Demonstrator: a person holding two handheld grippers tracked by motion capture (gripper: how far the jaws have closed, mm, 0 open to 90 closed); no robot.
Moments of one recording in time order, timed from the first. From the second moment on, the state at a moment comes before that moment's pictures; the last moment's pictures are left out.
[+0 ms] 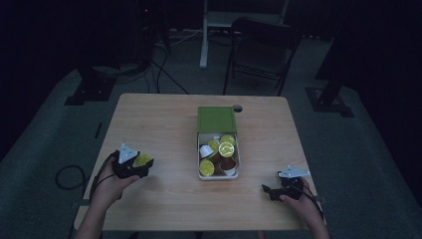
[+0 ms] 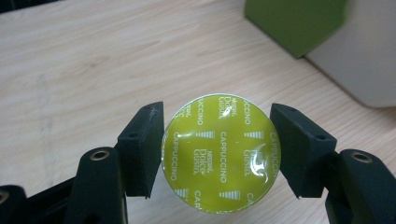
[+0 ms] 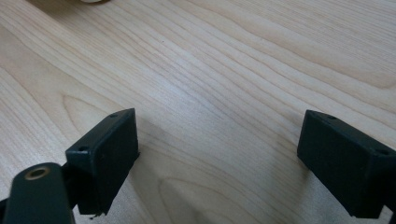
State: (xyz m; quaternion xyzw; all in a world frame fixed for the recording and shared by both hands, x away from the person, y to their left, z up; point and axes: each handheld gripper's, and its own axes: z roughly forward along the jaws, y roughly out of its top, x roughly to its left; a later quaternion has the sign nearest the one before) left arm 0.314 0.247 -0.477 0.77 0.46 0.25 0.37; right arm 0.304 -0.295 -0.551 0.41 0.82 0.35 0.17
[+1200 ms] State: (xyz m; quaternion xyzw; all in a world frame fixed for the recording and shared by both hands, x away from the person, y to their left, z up) left arm 0.307 0.271 -0.521 0.78 0.48 0.24 0.32; right arm 0.303 -0.295 -0.551 0.41 0.82 0.35 0.17
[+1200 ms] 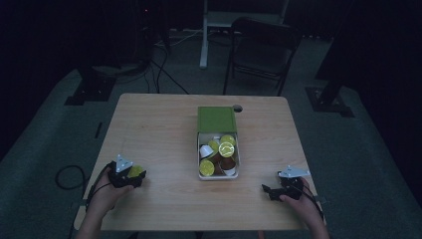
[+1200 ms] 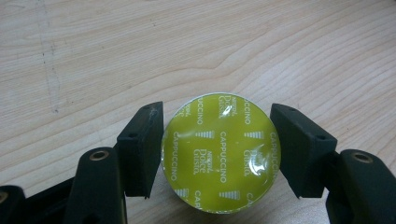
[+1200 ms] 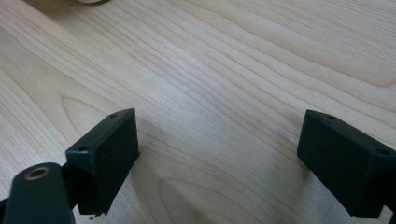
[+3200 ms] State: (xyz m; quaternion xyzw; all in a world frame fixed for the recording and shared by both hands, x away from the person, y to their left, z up) left arm 0.286 0.160 -0.511 0.85 0.31 0.13 0.42; right arm 0.303 -0.295 -0.551 0.41 0.82 0.35 0.18
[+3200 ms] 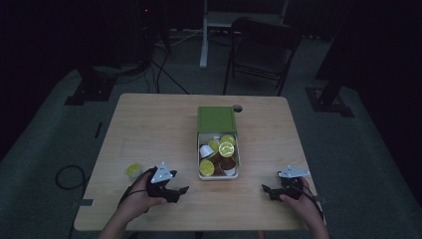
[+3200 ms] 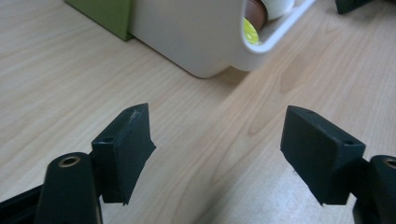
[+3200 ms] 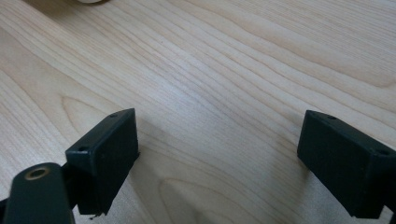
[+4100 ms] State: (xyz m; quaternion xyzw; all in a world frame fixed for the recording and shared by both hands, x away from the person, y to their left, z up) left arm 0.274 0.169 -0.536 0.88 0.29 0.12 0.36; right arm 0.303 -0.295 -0.551 0.41 0.82 0.35 0.17
